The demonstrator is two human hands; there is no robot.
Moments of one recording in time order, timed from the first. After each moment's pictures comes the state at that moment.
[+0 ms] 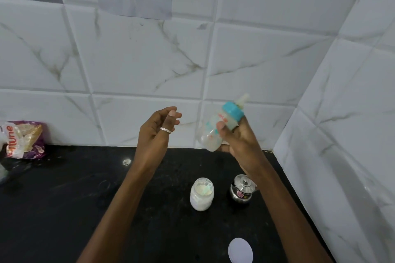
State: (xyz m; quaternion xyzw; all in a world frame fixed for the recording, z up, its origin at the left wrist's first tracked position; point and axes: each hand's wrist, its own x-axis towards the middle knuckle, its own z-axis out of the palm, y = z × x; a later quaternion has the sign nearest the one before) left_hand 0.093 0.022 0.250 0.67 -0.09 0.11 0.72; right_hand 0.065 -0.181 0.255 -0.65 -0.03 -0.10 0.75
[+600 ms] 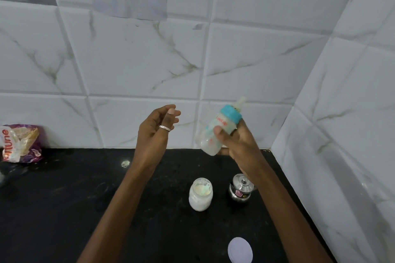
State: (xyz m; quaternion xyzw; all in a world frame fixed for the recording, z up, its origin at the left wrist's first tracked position) left_hand 0.095 0.018 0.255 0.67 -0.09 0.11 0.73; right_hand 0.060 -0.186 0.251 -0.66 -0.01 -0.08 0.75
